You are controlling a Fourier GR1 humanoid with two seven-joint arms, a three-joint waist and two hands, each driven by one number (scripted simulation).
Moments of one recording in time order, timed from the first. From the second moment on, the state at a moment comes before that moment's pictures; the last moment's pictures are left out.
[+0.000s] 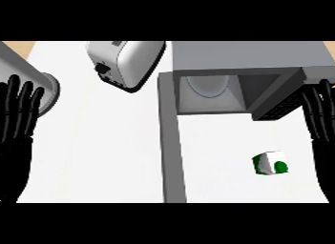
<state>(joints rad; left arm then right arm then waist) 0.00 0.09 0.00 -2.10 0.00 -0.01 0.00 0.02 -0.11 0.02 -2.10 0.00 0.04 -0.02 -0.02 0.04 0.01</state>
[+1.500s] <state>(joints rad) 0.47 0.00 -0.08 -2.13 0.23 -0.11 -0.19 0.51 -0.03 -0.11 -1.99 -0.08 0.24 -0.29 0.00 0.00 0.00</state>
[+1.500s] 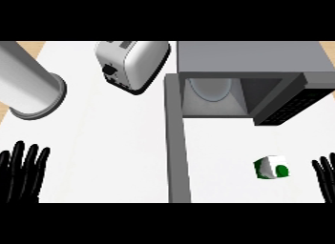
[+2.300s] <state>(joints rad) 0.62 0.02 -0.08 -2.14 0.25 -0.19 -0.31 0.28 -0.03 -0.23 -1.46 0.01 0.11 -0.55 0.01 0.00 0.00</state>
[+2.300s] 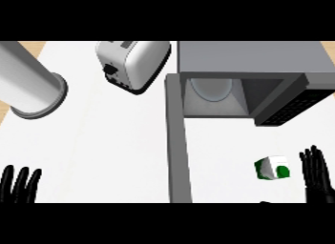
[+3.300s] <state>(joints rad) 0.68 0.02 -0.08 -2.10 0.24 -0.22 -0.39 0.02 -0.15 -0.33 -0.76 0.05 0.10 -0.98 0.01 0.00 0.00</state>
